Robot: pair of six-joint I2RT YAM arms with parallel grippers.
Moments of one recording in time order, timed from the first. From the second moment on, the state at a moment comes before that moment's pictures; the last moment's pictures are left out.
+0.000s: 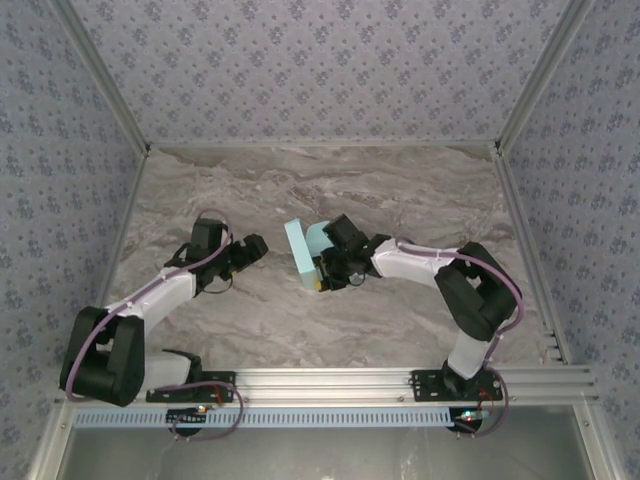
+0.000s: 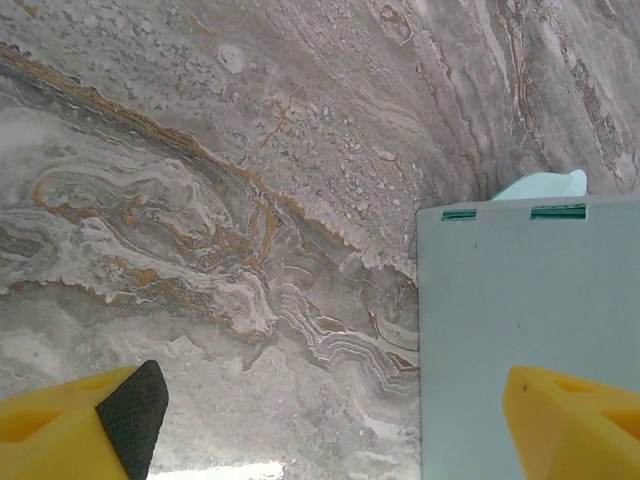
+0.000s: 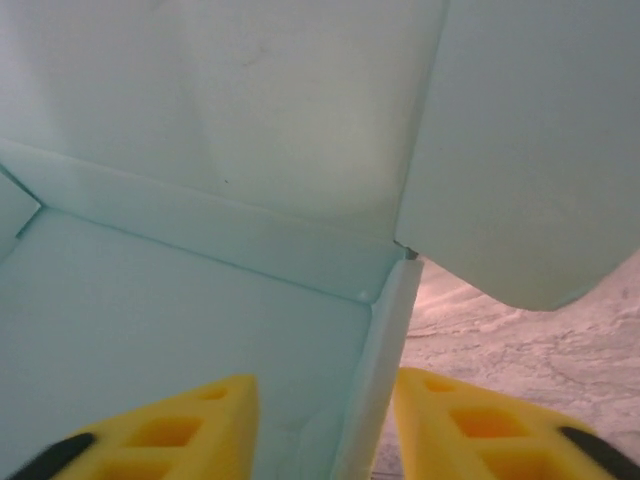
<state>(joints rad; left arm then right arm) -0.27 1.27 0.59 -0.14 0.28 -0.78 0.76 1.74 1.02 -0.27 -0.34 2.01</state>
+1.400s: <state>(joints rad) -0.45 1.21 0.46 0.04 0.23 -0.77 0.82 1.58 1.10 -0.84 0.40 0.85</state>
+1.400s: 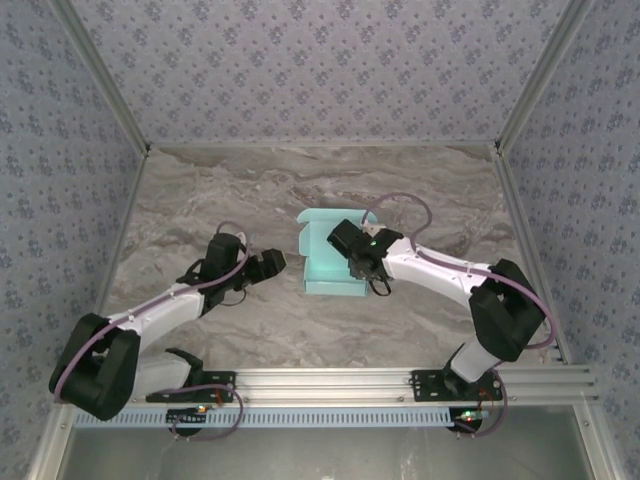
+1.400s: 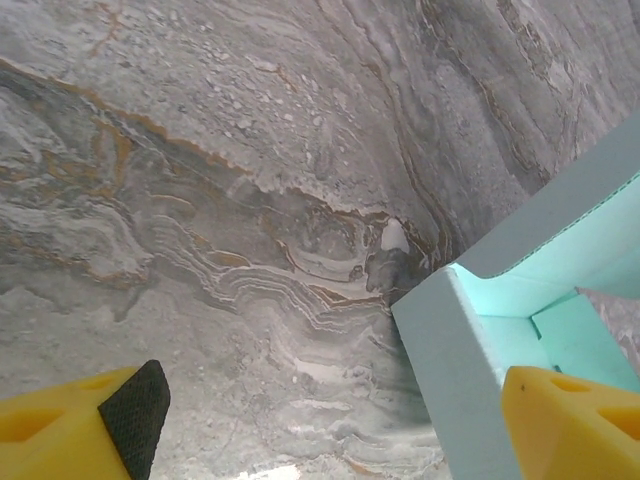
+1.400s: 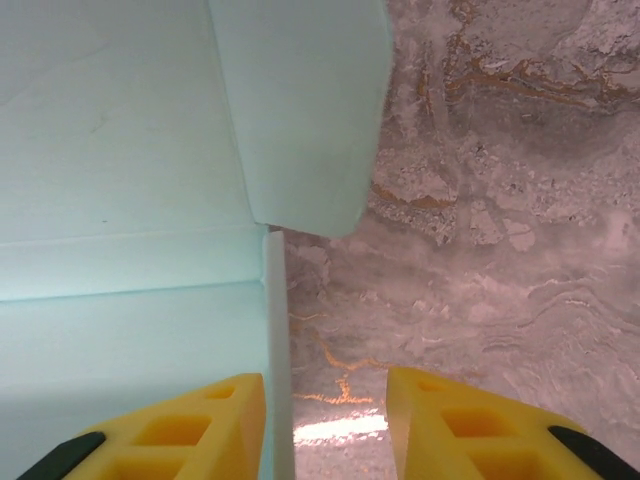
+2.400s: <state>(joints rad) -0.49 1.08 0.40 0.01 0.11 -0.77 0.63 1.24 0.68 -0.42 0.13 0.29</state>
